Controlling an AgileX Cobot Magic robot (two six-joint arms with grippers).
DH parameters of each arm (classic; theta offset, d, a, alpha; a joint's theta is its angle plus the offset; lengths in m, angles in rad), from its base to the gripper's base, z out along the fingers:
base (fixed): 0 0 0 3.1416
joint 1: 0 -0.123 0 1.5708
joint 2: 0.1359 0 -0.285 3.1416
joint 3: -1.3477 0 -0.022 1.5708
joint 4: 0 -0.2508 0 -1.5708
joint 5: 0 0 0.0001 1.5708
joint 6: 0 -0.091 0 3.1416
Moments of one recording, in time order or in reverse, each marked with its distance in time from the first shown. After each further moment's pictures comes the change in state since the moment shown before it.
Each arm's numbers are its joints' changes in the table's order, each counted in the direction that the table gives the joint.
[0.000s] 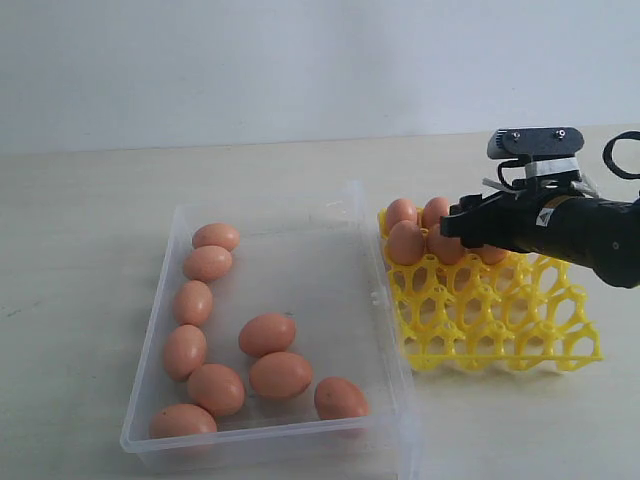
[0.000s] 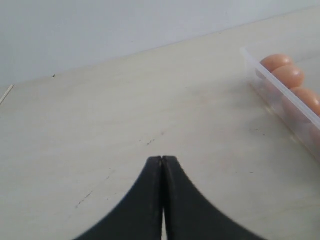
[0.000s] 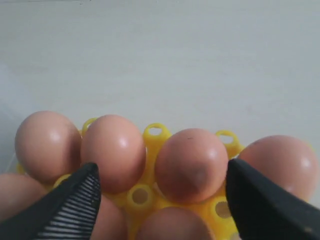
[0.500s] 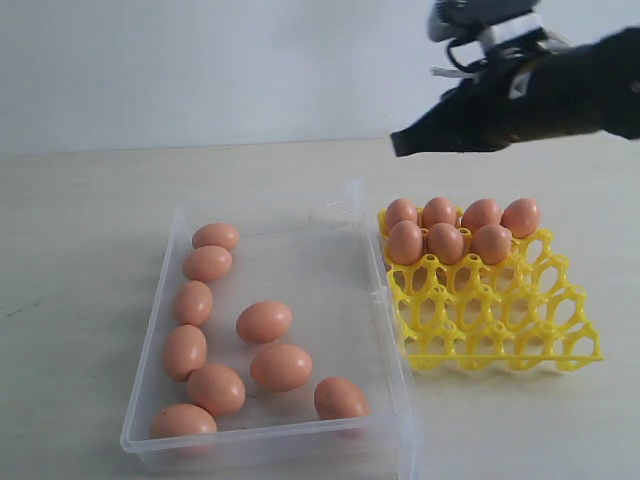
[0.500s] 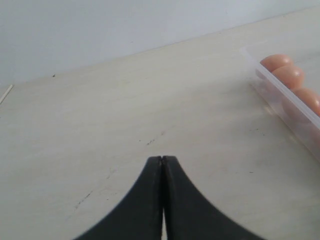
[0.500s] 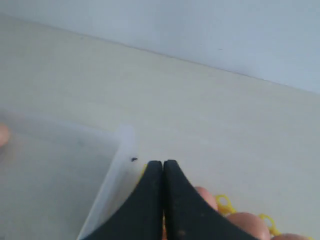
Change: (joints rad) left arm 0.000 0.000 0.000 0.000 0.000 0.000; right arm -0.180 -0.291 0.265 0.051 -0.587 0.124
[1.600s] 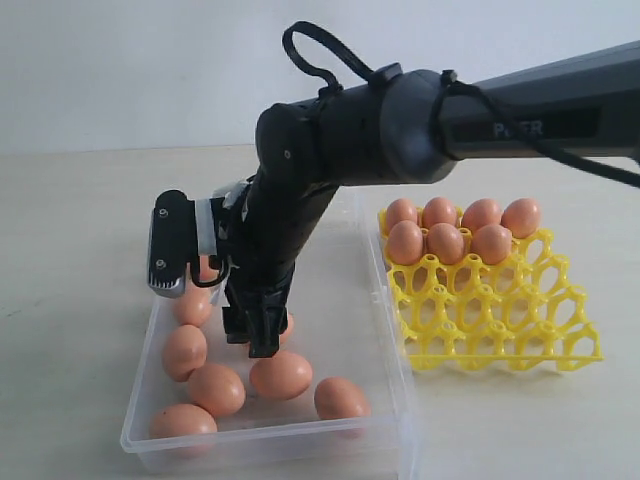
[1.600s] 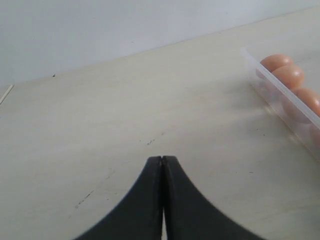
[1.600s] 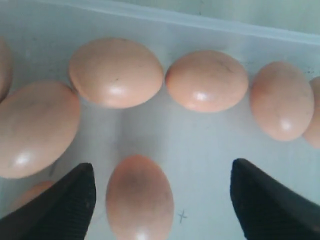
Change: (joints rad) left arm 0.000 0.000 0.000 0.000 0.000 0.000; right arm -0.406 0.482 0.476 -0.258 -0.548 1.044
